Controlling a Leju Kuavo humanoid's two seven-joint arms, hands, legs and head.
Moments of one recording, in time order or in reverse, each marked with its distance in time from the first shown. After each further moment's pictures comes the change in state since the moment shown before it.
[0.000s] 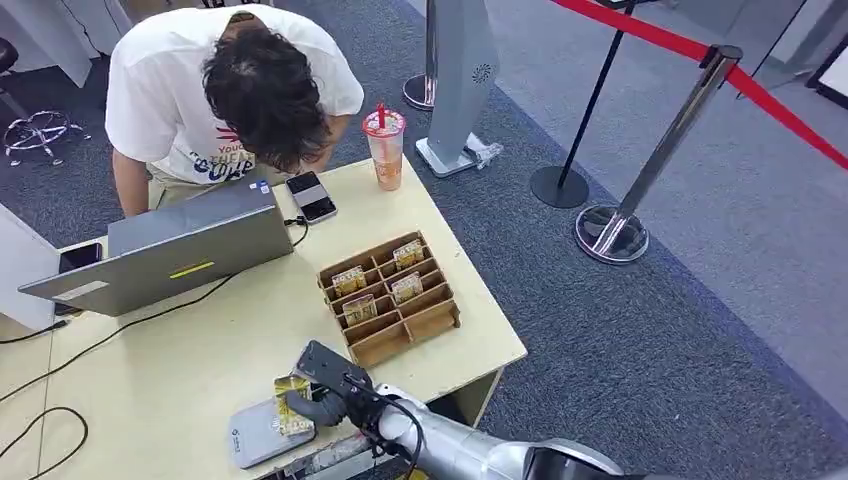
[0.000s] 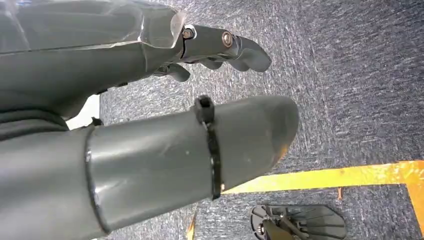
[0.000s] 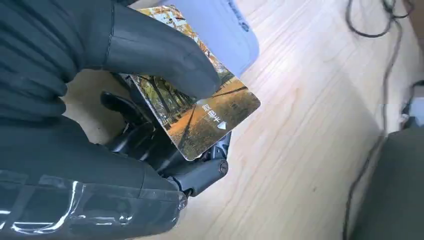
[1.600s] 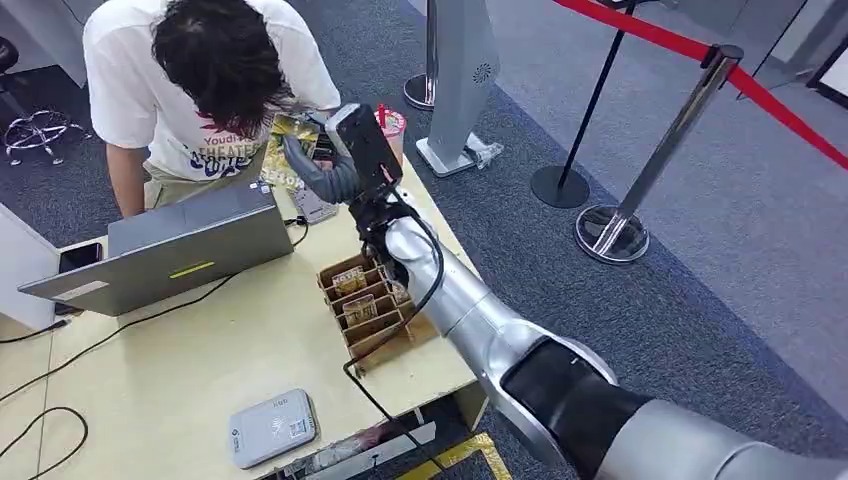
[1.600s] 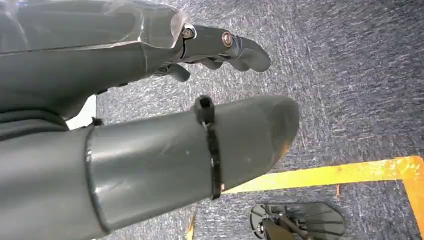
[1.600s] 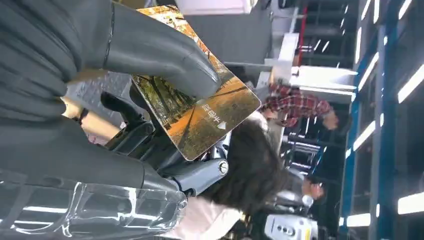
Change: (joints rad) left arm 0.003 0.006 -0.005 0.000 -0.005 -0.018 -0.018; right arm -0.382 -0.083 -0.299 -0.329 0.035 -0.087 0.034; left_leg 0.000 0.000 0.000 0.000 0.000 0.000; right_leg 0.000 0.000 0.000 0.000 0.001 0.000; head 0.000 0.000
